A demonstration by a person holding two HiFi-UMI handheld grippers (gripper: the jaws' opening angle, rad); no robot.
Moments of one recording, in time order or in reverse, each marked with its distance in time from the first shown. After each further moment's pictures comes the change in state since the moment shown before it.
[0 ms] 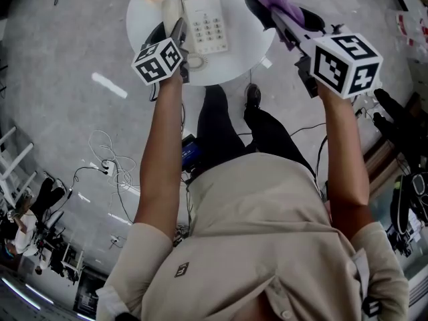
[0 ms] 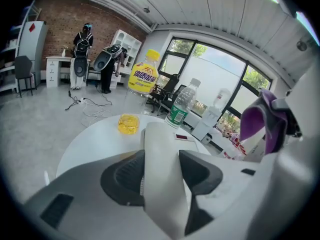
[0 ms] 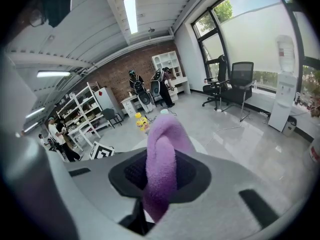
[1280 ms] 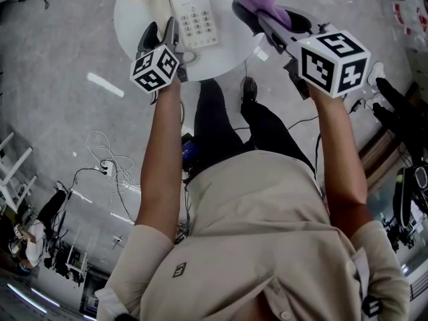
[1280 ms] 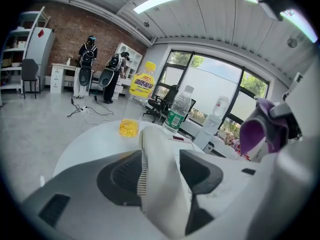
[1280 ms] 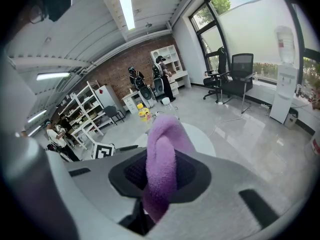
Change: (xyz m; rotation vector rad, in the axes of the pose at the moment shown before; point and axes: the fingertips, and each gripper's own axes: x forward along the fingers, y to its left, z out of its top) left arm -0.018 -0.008 -0.003 0.026 -0.157 0.036; right arm -0.004 0.009 -0.041 0.031 0.056 0.026
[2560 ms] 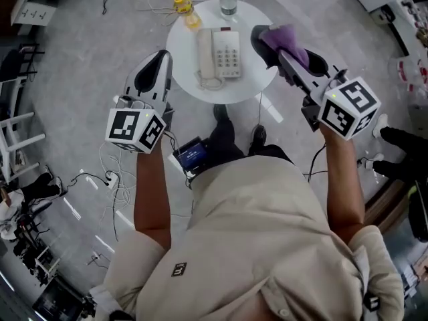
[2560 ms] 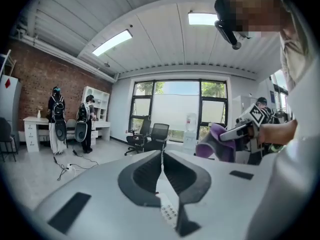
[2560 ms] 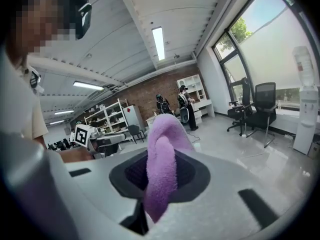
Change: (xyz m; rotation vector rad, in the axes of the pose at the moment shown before) left arm -0.251 -0.107 0.214 0.371 -0.327 -0.206; right arm -0.127 0.105 0.089 -0.182 -0.307 0.219
